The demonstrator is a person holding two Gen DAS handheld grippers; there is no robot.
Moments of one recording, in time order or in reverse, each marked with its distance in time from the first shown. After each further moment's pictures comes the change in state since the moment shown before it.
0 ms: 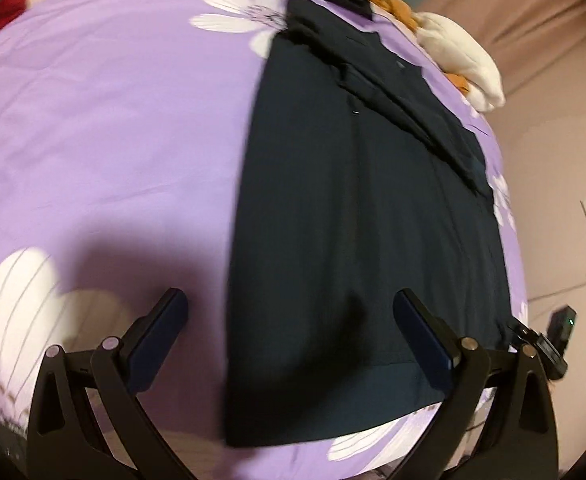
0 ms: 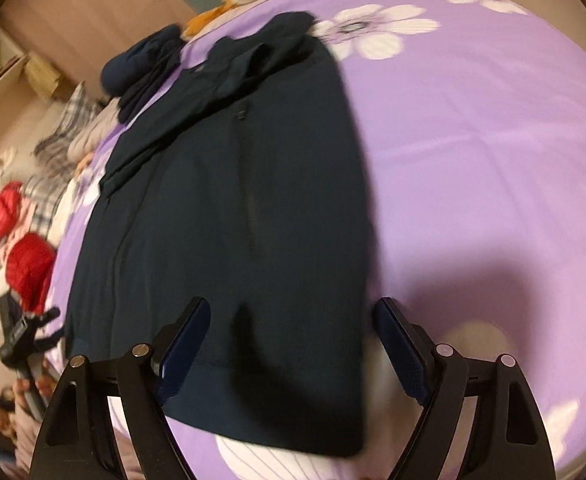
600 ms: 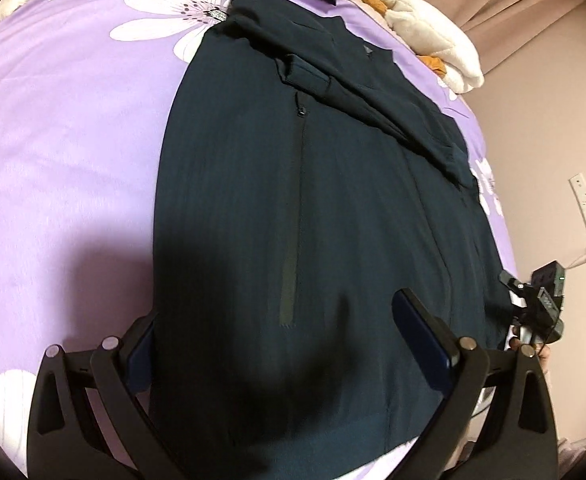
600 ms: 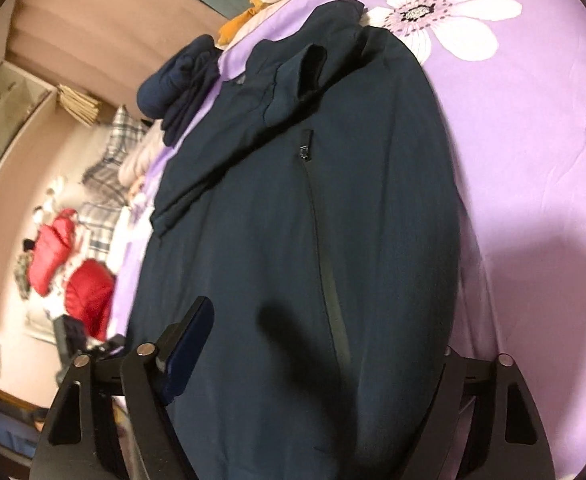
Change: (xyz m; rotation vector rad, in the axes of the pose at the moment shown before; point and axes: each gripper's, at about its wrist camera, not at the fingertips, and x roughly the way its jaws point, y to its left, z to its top) left arm 0.031 -0.026 0.023 0.069 0.025 -0.064; right arm 0.039 0.002 0.042 0.096 0.003 0.280
